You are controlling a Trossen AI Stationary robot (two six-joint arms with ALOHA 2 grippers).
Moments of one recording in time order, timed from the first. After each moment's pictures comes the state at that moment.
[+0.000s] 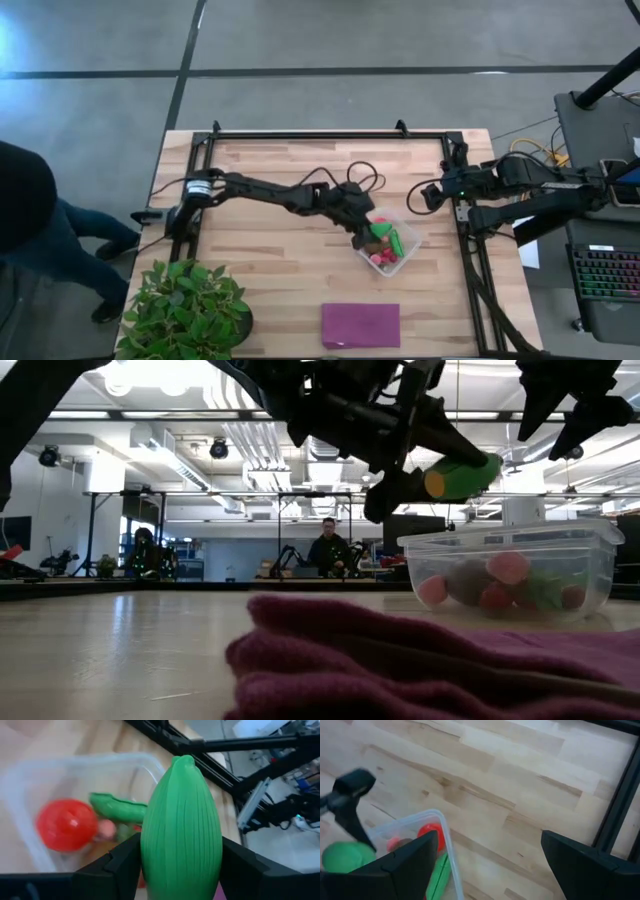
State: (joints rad) left arm 0.03 2.07 1.56 0.02 0.33 -0.55; right arm 0.02 0.83 1.01 -1.29 0.39 1.05
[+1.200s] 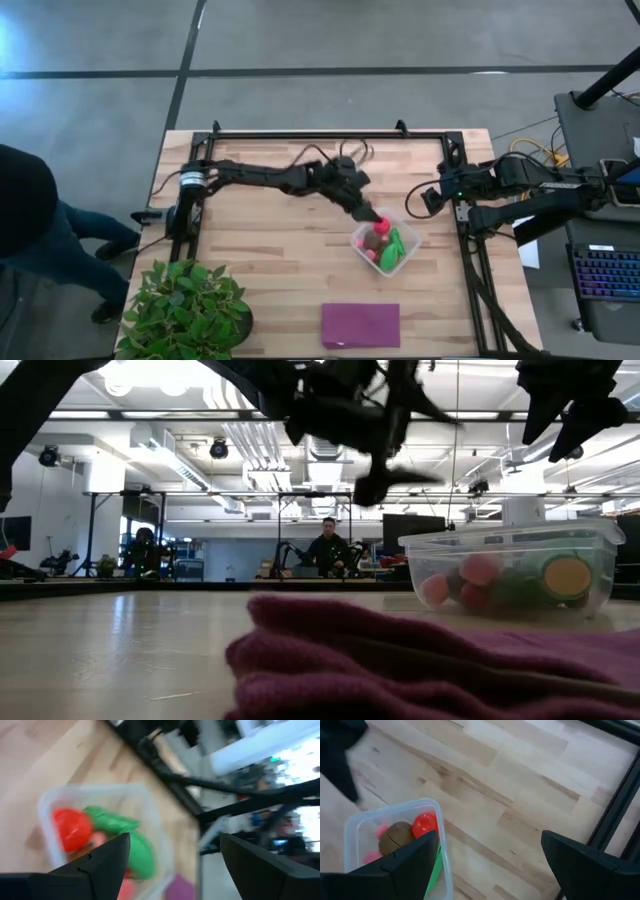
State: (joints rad) left arm 0.14 2.01 1.55 0.04 0.49 -0.79; right arm 0.02 0.85 1.01 -1.30 0.37 0.95
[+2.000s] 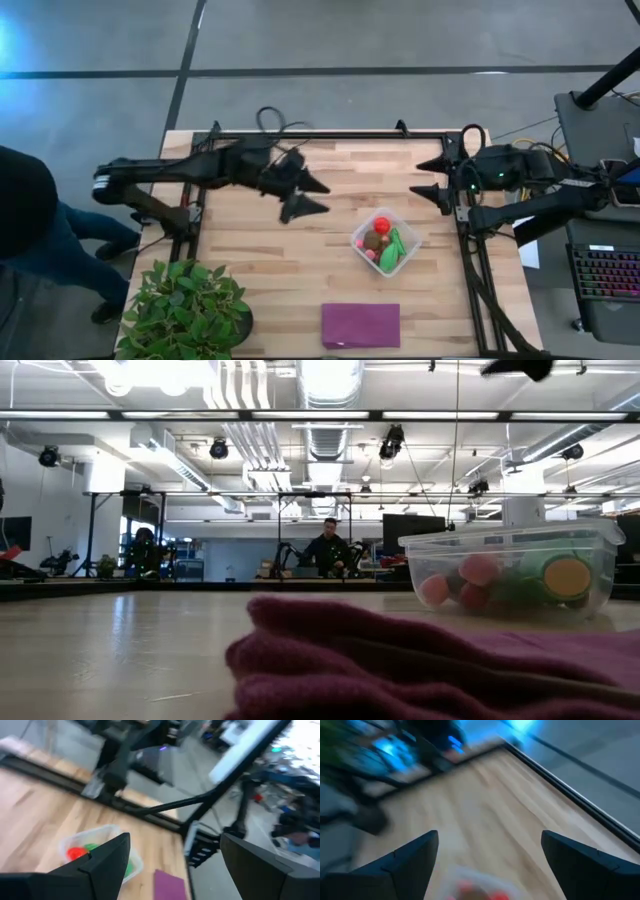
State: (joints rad) left arm 0.03 1.35 1.40 -0.28 0.24 -0.49; right arm 0.05 0.77 1.12 -0.83 0.26 0.39
